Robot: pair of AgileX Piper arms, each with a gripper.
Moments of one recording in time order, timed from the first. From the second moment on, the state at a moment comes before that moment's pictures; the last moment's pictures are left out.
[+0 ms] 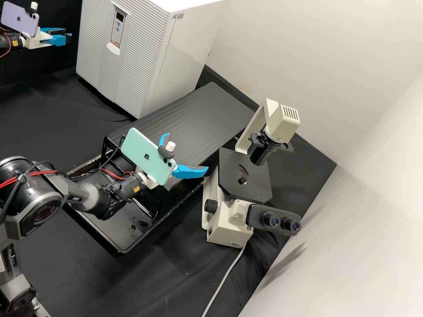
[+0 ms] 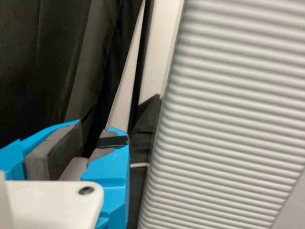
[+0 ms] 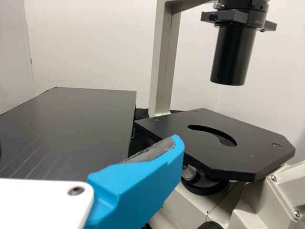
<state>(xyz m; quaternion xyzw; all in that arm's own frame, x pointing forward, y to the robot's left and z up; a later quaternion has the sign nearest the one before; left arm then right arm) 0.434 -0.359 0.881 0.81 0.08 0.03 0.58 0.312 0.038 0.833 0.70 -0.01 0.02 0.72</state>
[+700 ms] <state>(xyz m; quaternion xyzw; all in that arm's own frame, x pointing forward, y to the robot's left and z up) 0.453 -0.376 0.891 0.82 0.06 0.02 0.57 0.312 0.038 0.833 0.70 -0.01 0.02 0.72</state>
